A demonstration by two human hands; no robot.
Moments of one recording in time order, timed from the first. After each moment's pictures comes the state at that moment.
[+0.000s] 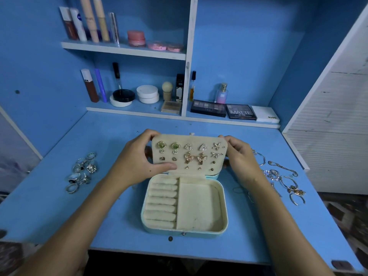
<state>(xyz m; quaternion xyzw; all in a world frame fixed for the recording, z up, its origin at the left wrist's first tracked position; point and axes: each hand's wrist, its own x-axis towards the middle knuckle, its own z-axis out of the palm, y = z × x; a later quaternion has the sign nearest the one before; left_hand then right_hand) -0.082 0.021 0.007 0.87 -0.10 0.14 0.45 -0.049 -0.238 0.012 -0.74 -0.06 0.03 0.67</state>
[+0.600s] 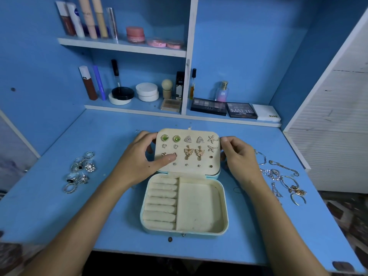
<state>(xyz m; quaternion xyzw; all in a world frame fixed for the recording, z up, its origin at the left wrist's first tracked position) -0.072 0.022 -0.008 0.89 -0.08 0.14 0.42 -0.045 -0.239 0.000 -0.77 -0.02 -0.04 0.63</state>
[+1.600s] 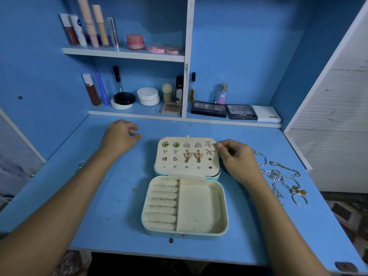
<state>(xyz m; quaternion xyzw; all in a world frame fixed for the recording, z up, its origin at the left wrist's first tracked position) 0.007 0.087 -0.007 0.95 0.08 0.17 0.25 -0.031 -0.249 -0.010 -0.85 -0.05 -0.06 0.51</state>
